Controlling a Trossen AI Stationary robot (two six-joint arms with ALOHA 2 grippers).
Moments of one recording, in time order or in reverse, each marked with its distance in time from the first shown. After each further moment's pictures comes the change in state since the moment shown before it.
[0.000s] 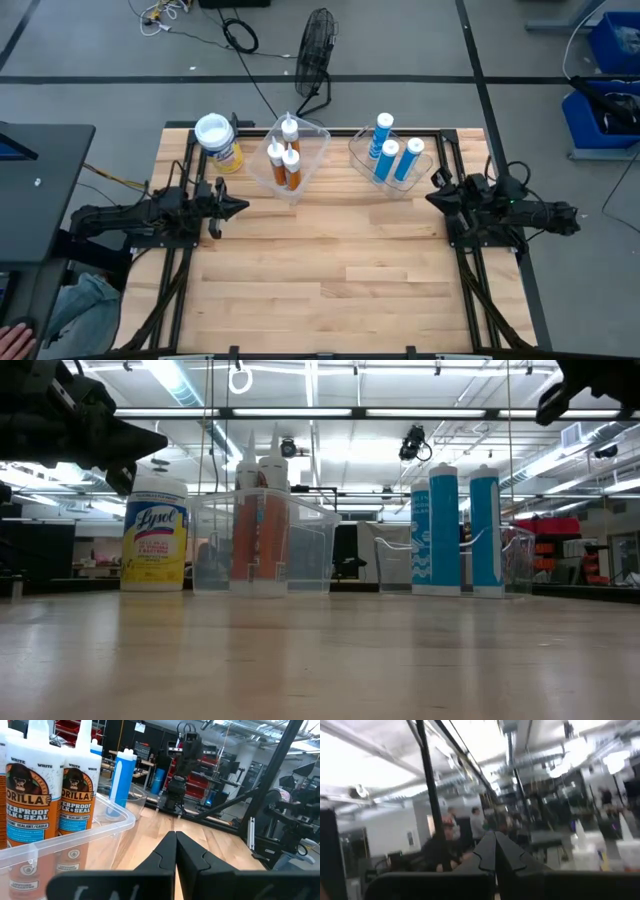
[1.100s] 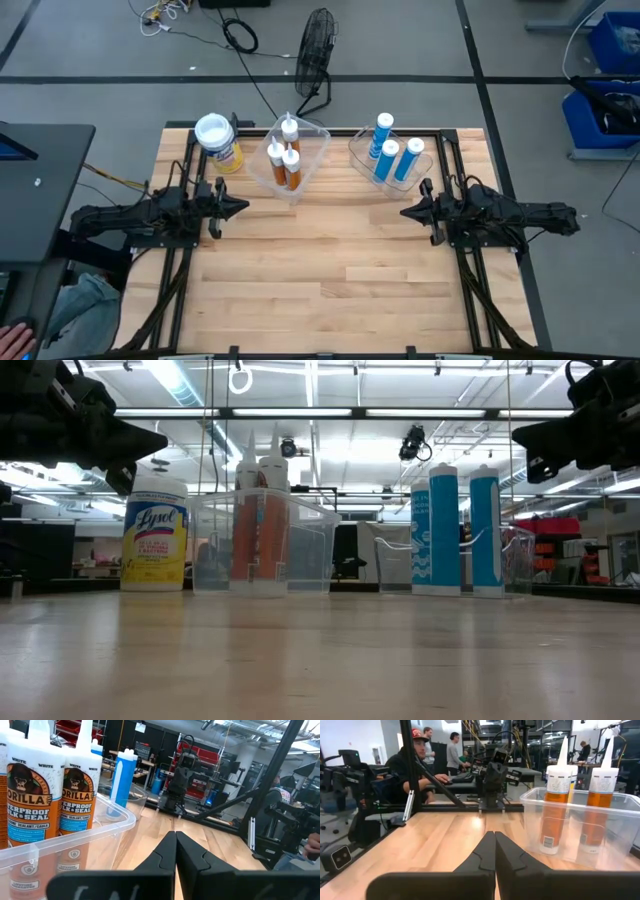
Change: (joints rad) left arm 0.000 0.000 0.000 0.001 -0.002 0.000; right arm -0.003 0.001 -0.125 -0.268 0.028 -0.264
